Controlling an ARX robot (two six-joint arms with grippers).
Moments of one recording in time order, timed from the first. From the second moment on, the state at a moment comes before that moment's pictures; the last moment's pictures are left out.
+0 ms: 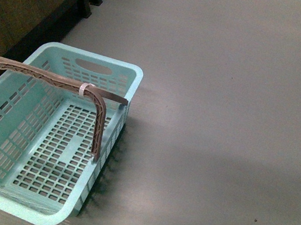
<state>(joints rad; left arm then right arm) -0.15 0.40 0.25 -0.38 0.03 -0.64 0.00 0.00 0.02 0.00 0.00 0.00</state>
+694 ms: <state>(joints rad) -0.08 1.71 0.52 0.45 -0.05 -1.27 0.00 0.00 0.02 0.00 0.00 0.00</state>
